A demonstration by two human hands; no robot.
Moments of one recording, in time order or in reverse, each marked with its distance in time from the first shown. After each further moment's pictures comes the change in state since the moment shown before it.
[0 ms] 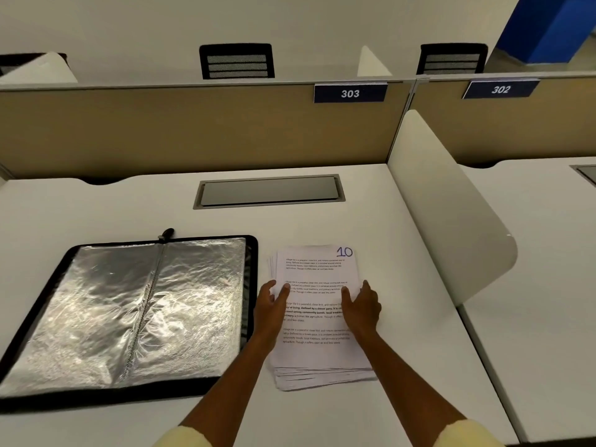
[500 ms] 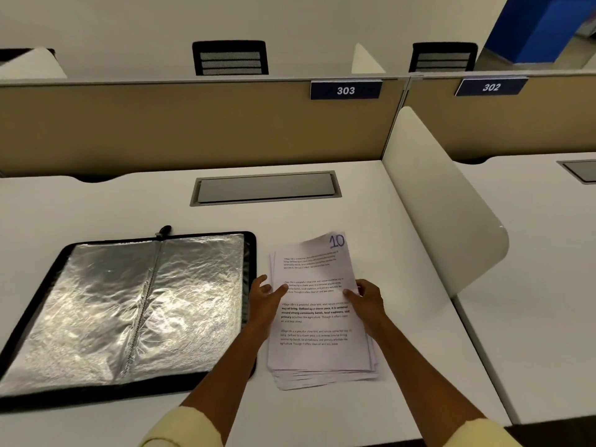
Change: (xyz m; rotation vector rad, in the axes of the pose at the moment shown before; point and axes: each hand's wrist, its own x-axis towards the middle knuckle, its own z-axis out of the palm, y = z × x) left_hand 0.008 0.000 -0.015 -0.123 -0.029 -0.086; right_hand -0.002 0.009 -0.025 0.382 -0.188 -0.014
